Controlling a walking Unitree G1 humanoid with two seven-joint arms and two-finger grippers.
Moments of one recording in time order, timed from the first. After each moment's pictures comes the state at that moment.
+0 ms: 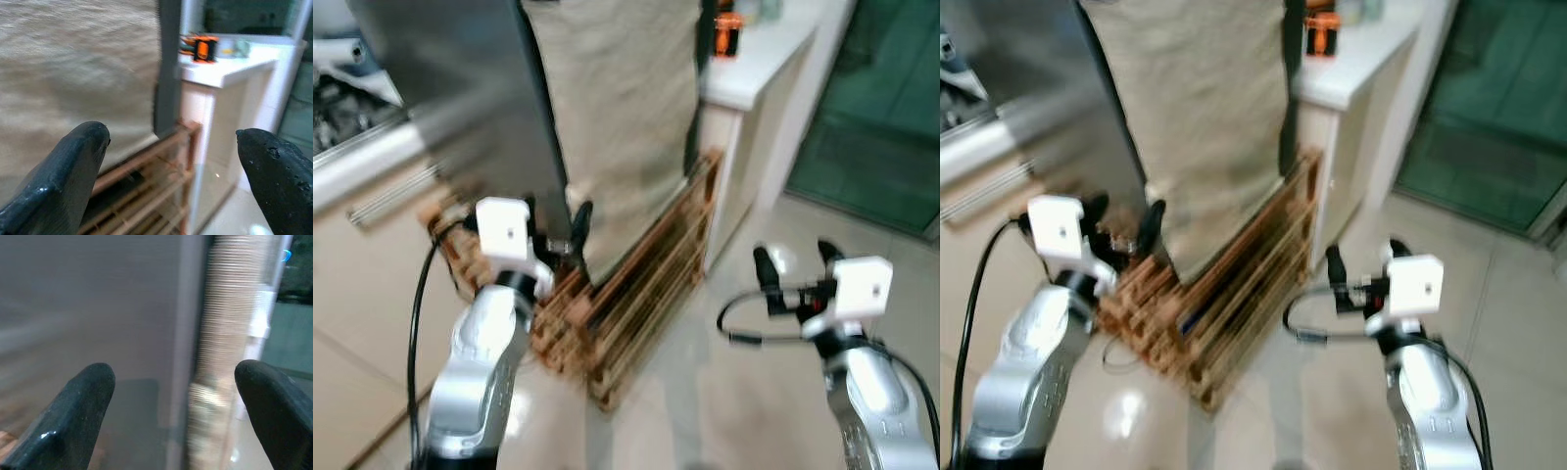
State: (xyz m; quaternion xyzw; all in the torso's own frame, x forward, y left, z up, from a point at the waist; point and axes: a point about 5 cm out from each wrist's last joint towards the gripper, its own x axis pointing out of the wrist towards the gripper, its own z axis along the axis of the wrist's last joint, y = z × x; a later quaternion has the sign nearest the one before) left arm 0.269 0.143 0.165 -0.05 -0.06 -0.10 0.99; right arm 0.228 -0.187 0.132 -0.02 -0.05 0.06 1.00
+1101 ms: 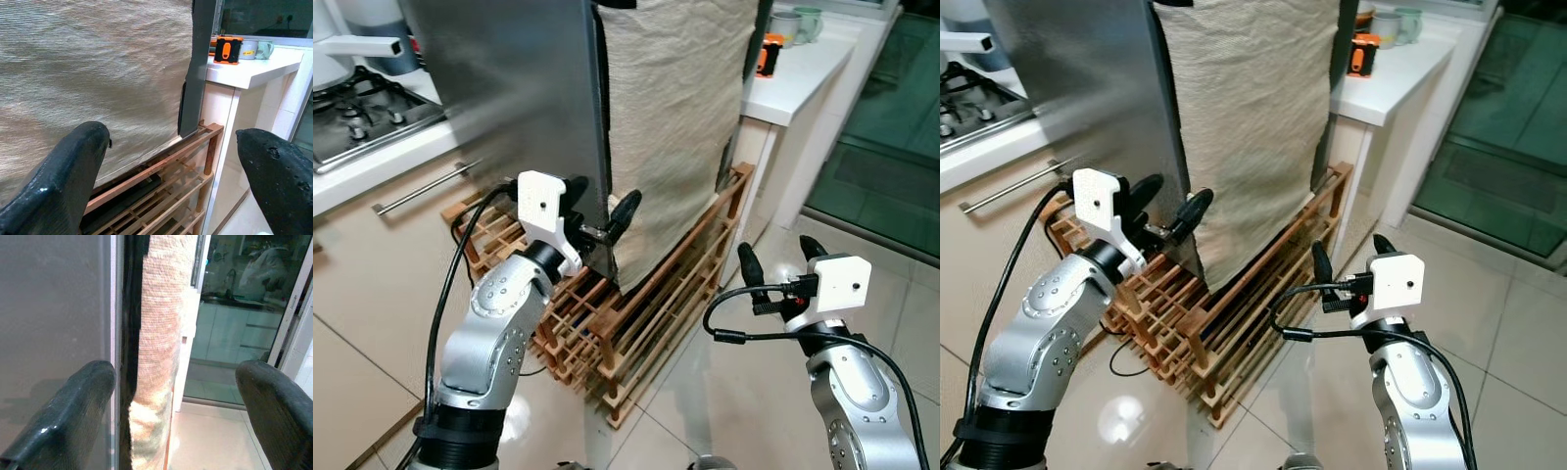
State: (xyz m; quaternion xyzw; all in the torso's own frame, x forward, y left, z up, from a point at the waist) left arm 0.293 0.110 0.182 -0.07 -0.05 -0.26 0.96; right arm 0.234 -0.180 0.123 -0.02 -0.05 0.07 1.00
